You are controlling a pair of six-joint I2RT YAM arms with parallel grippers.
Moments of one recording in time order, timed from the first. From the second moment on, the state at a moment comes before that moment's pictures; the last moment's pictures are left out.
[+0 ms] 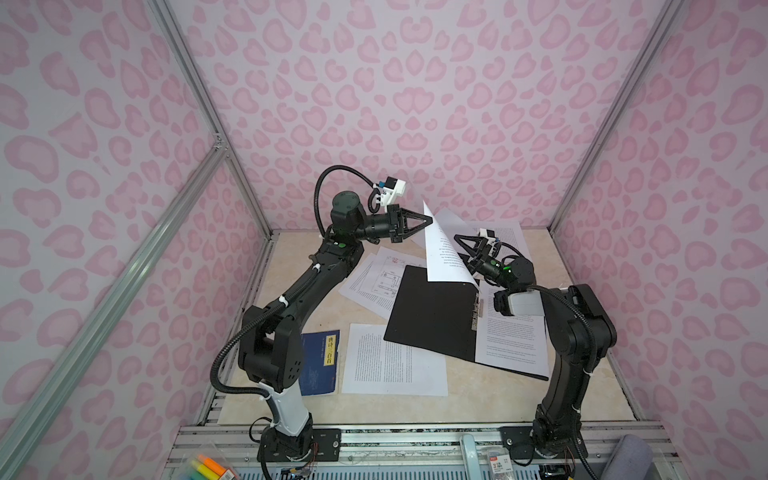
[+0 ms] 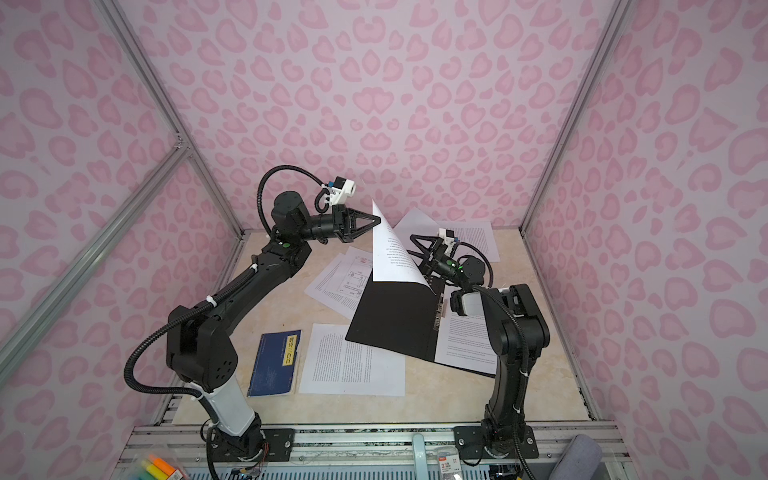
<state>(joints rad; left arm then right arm) -0.41 1.81 1.59 0.42 1.12 -1.24 0.16 1.96 0.95 1.44 -0.86 1.84</state>
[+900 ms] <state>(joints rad) -0.30 1.75 1.37 0.37 1.16 -1.18 0.13 1.93 0.92 1.45 -0.89 1.87</state>
